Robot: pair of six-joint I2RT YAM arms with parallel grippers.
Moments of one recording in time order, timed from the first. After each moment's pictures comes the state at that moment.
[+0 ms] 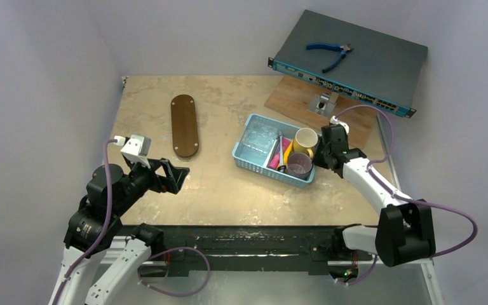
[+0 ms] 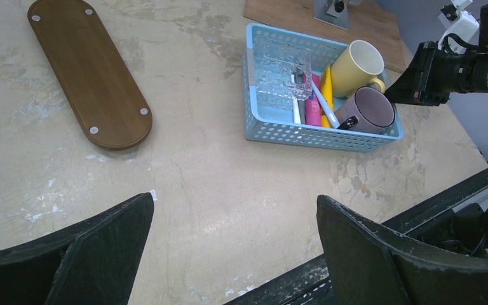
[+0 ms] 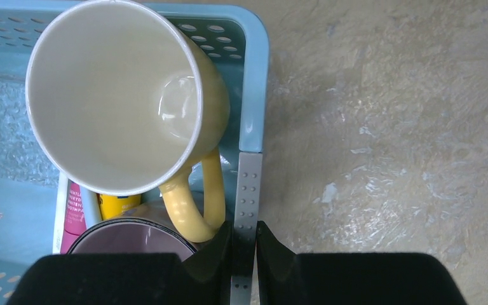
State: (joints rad) left arm -0.39 0.45 0.94 -0.78 0.09 -0.29; right arm 0.22 1.25 0.76 -0.41 0.17 0.51
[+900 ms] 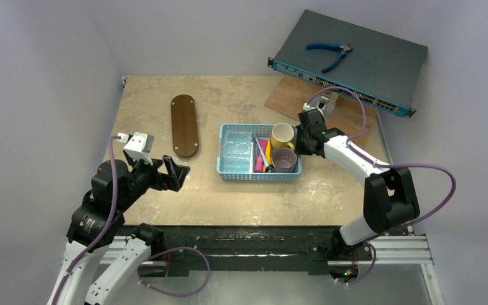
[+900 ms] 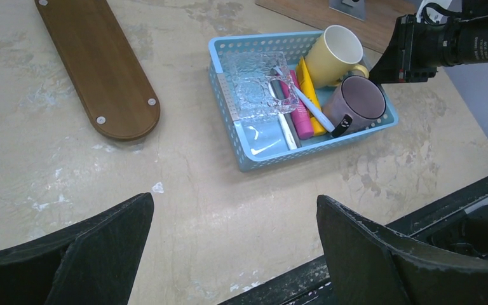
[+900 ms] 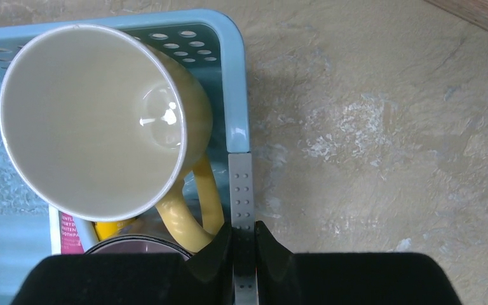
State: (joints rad) left arm -0.39 0.48 0.94 -0.79 0.07 -0.29; right arm 0.36 1.51 1.01 -0.45 0.16 0.42
